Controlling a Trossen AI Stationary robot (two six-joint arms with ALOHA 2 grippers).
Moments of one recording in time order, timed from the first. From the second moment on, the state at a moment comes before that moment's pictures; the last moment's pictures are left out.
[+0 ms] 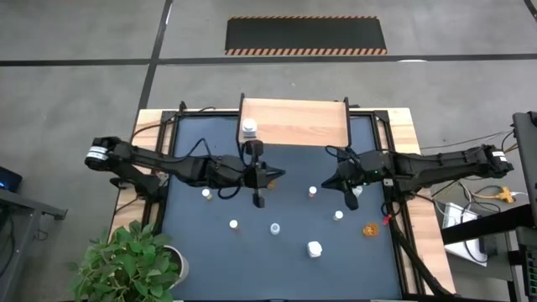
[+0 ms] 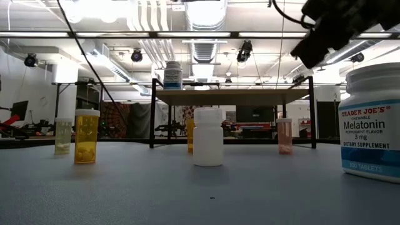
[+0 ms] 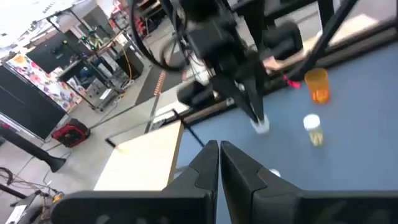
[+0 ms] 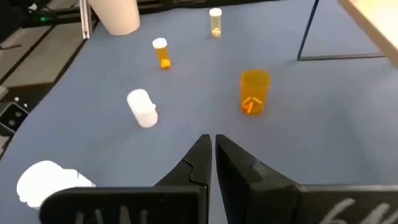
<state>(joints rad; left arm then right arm) -0.14 1.43 1.14 0.08 -0.35 0.45 0.02 0.84 0.52 -0.16 -0.10 0.09</state>
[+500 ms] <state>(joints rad) -0.13 1.22 0.88 0.20 -0.38 0.57 0.02 1.11 0.73 -0.31 -0.10 0.08</state>
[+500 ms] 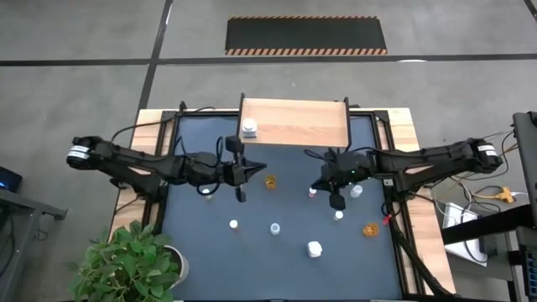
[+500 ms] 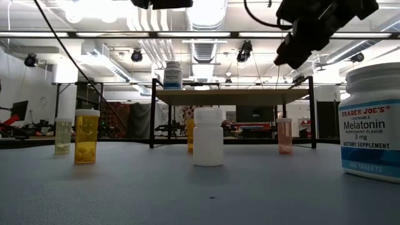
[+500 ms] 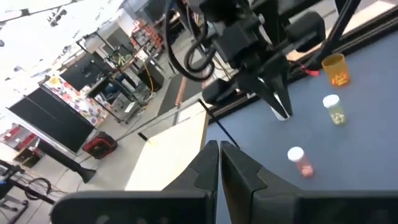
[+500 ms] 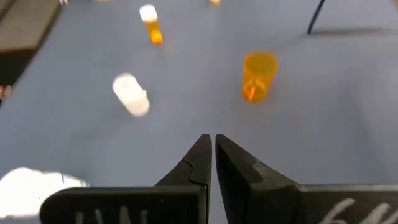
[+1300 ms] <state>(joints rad) -0.13 1.18 0.77 0.29 -0.38 0.58 0.02 1.21 0.77 -0.51 -0.06 0.27</state>
